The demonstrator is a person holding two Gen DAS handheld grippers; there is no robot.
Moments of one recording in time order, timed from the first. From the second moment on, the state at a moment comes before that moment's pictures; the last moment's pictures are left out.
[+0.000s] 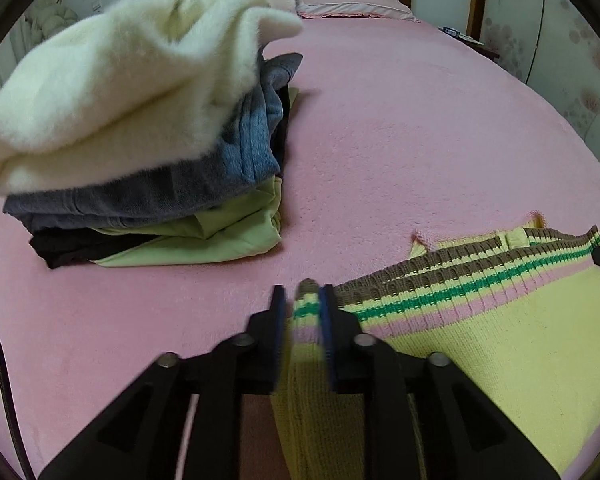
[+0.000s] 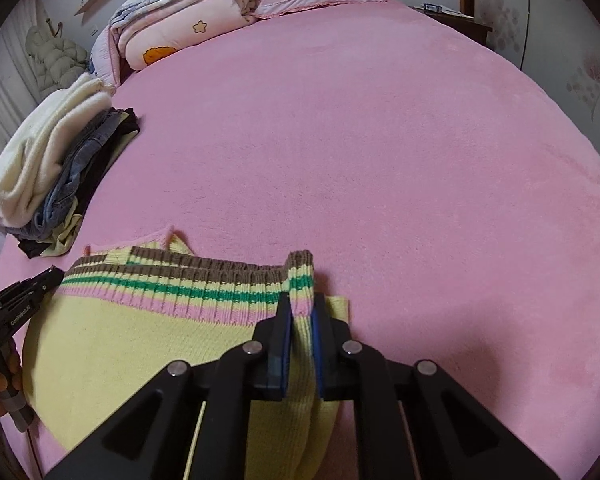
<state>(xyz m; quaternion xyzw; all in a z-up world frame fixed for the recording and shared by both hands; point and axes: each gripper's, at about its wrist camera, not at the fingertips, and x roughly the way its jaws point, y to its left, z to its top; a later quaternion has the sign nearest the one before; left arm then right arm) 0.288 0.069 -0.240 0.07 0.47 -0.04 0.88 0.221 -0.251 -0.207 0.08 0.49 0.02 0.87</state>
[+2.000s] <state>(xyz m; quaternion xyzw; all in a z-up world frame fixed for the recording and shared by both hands) 0.112 0.083 -0.235 -0.27 0.57 -0.05 0.77 0.069 -0.140 -0.141 0.08 0.44 0.07 0.89</state>
